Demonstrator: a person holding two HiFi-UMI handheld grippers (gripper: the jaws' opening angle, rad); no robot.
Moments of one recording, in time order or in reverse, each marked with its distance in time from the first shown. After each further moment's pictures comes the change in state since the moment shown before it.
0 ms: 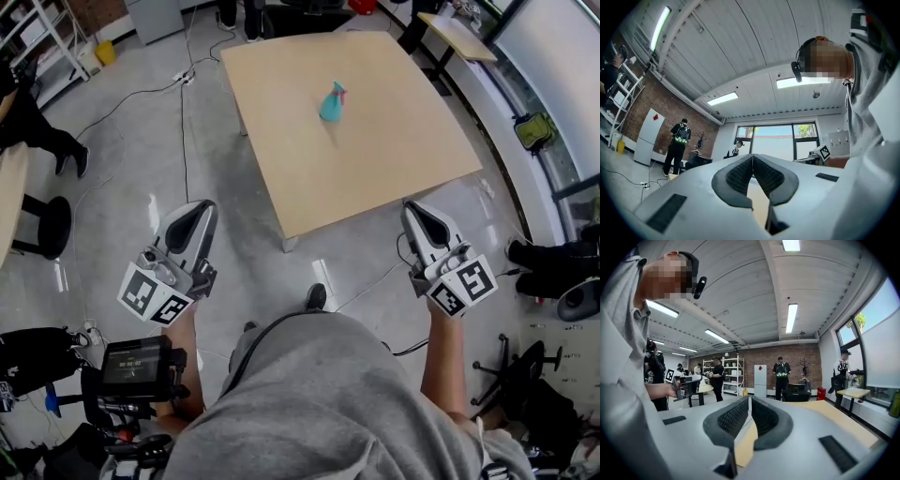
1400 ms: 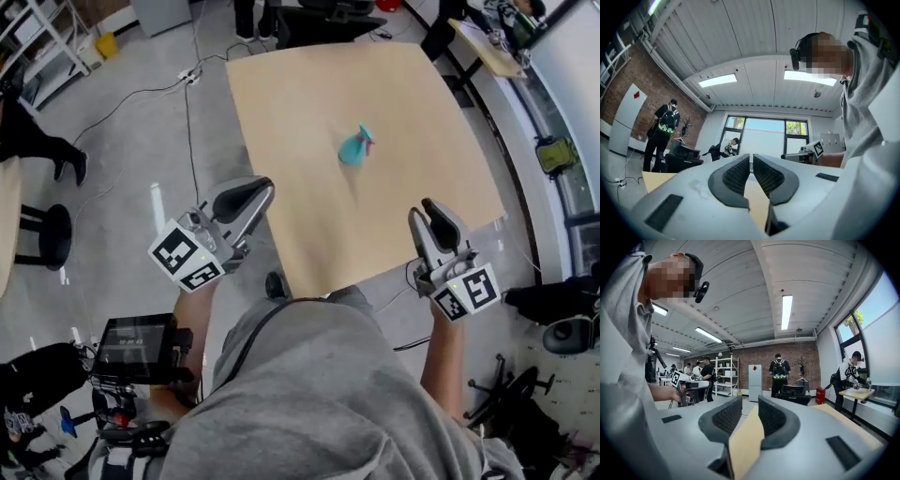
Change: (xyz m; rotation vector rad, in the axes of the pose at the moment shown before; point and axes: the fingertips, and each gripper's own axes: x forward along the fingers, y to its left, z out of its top) left arm 0.191 0.161 -0.044 -0.061 0.107 -0.190; right arm 0.192 -0.122 0.019 0.024 -0.019 -0.020
